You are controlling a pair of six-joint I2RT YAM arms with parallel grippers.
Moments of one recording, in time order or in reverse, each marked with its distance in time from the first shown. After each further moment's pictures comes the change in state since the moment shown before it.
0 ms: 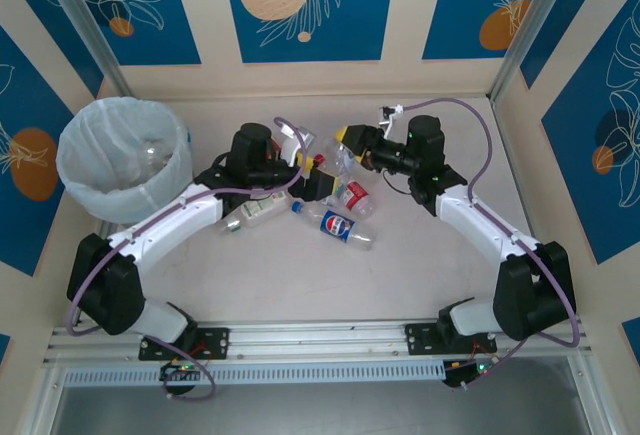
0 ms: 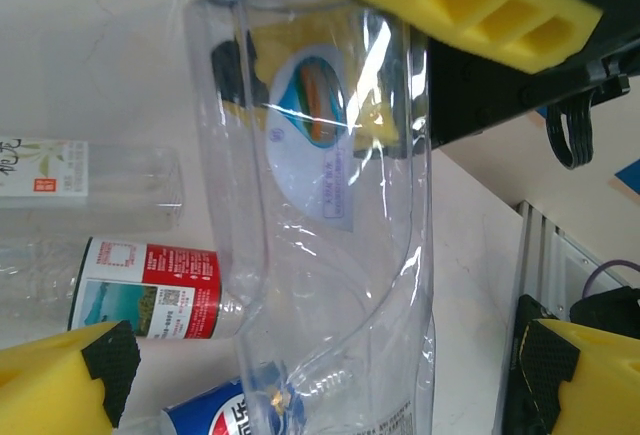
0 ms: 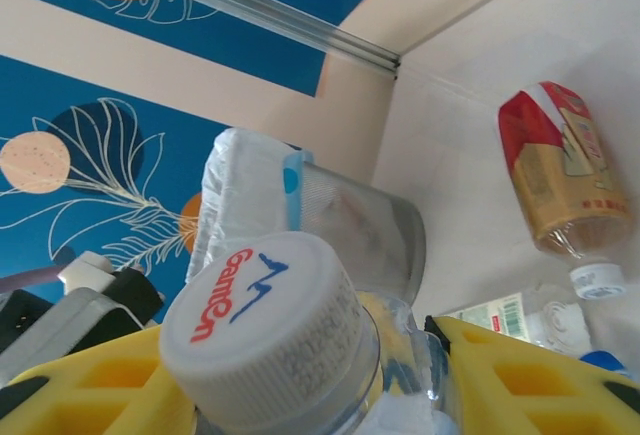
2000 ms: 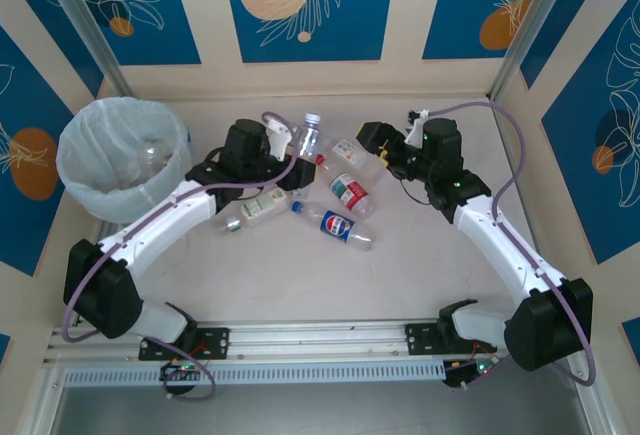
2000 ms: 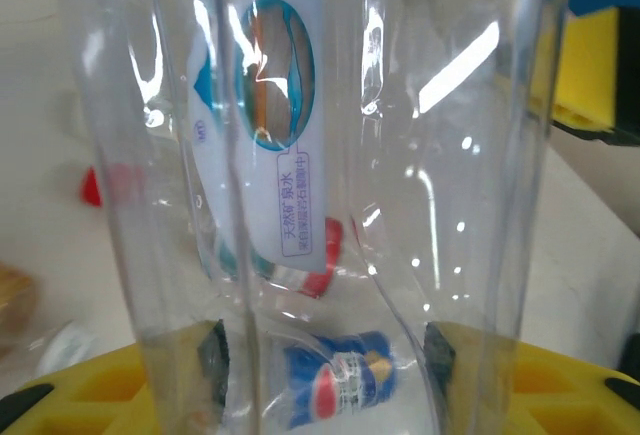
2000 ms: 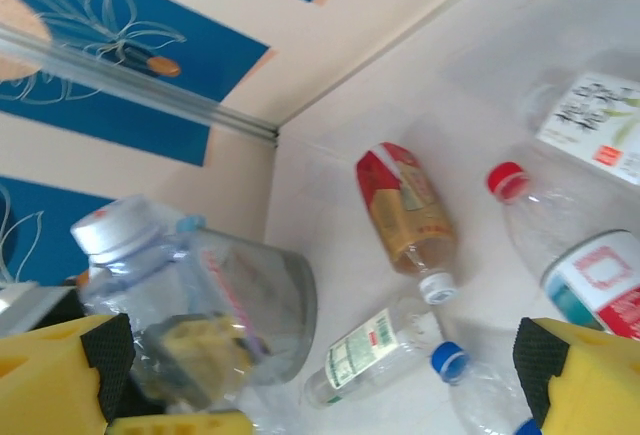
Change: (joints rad) left arm 0.056 -0.031 0.064 -0.221 -0.256 -0.002; right arm -0.060 -0.159 0.013 -0.369 0.263 -0.123
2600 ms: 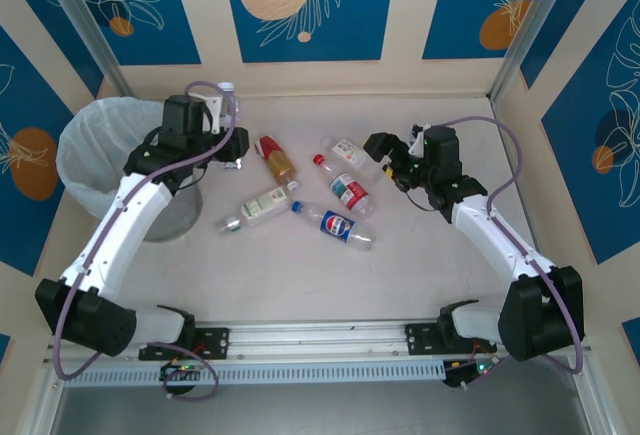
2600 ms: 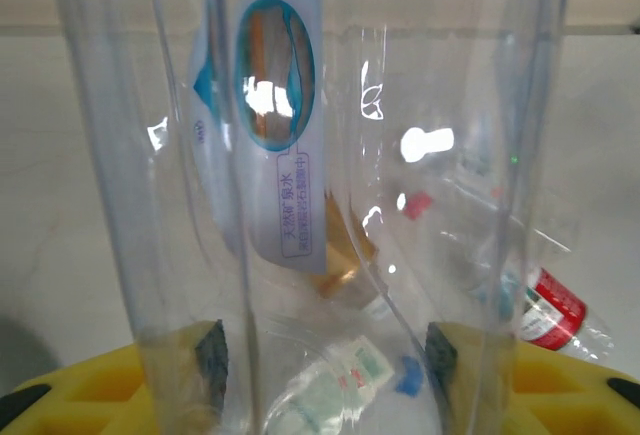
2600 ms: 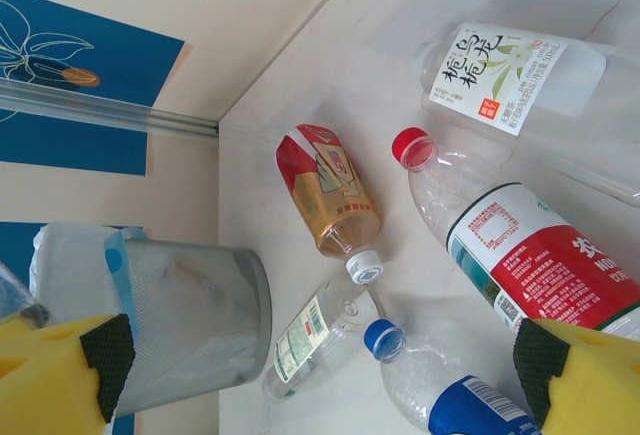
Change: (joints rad) left arm 0.256 -0.106 0.214 -0.381 -0.311 0.005; right arm -0.054 0.047 -0.076 -0.001 -0.032 0.028
